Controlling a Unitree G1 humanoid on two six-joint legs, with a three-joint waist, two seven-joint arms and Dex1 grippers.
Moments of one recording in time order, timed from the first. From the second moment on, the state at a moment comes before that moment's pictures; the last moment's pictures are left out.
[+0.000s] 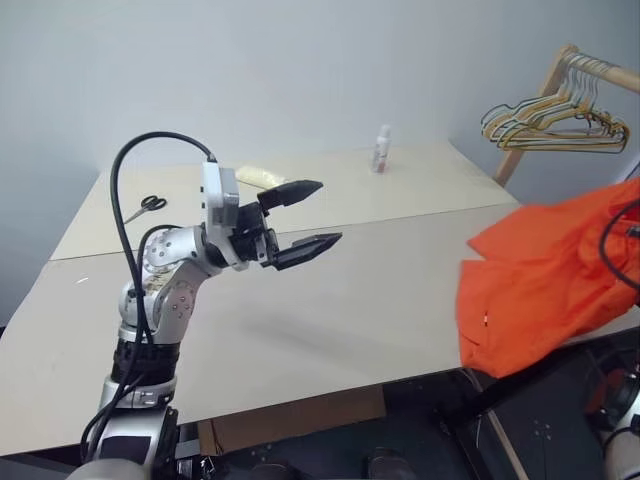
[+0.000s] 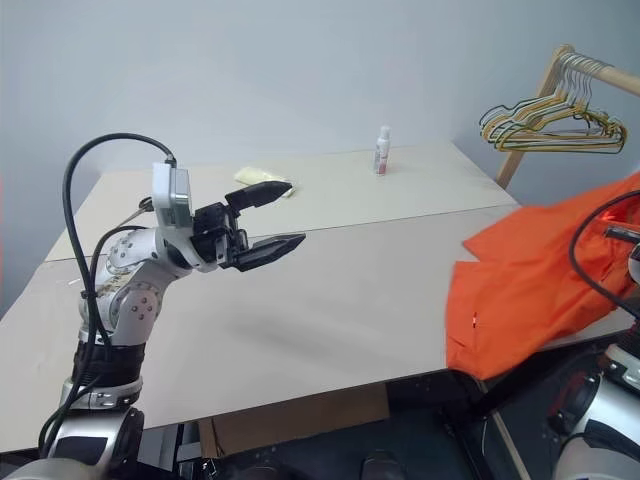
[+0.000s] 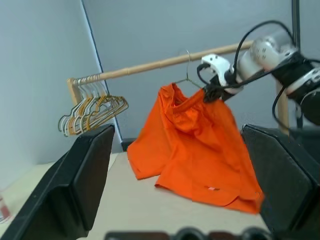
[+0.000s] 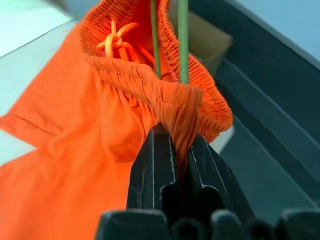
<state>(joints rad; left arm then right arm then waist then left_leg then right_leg) -0.55 0.39 0.05 -0.18 -0.67 0.36 -1.01 -0.75 -0.78 -0.67 0.15 0.01 1.35 0.00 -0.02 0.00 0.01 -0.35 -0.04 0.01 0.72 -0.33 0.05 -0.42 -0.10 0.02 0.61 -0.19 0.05</state>
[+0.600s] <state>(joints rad) -0.53 0.36 0.04 -0.21 -0.70 0.35 -0.98 -0.98 -0.92 -0.78 0.79 0.03 0.87 -0.36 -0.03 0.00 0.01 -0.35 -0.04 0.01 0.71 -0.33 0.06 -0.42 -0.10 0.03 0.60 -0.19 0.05</state>
